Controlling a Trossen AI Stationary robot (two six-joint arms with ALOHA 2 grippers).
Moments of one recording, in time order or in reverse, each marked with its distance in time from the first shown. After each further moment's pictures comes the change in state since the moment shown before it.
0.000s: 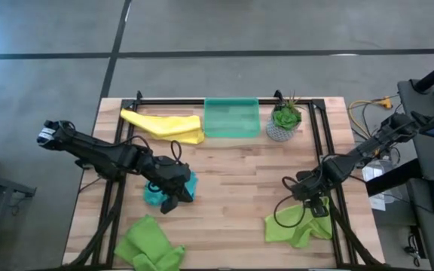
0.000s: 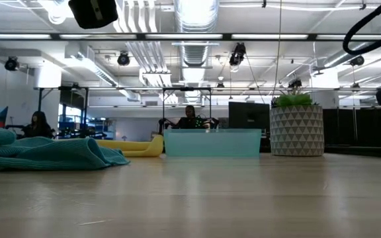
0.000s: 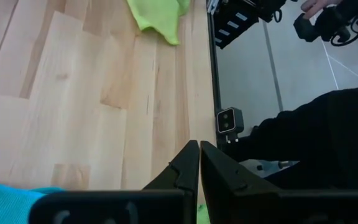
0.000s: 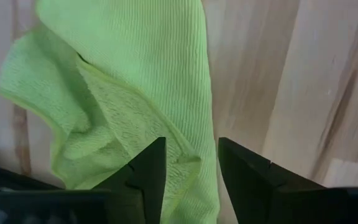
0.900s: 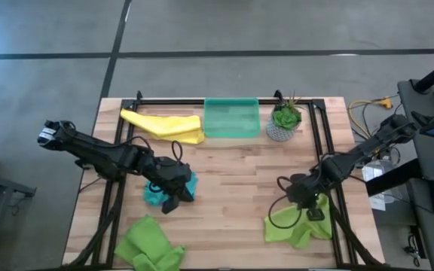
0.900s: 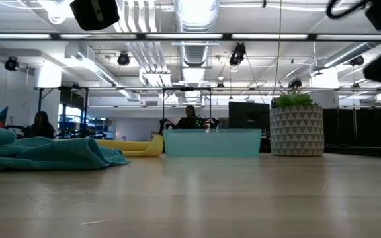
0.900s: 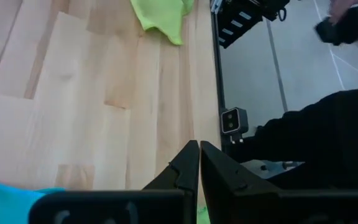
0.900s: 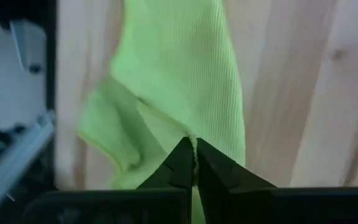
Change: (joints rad) left arm 0.000 0.008 -0.002 0.002 -0.025 0.009; right arm -0.026 0.055 0.183 0.005 -0.023 0.019
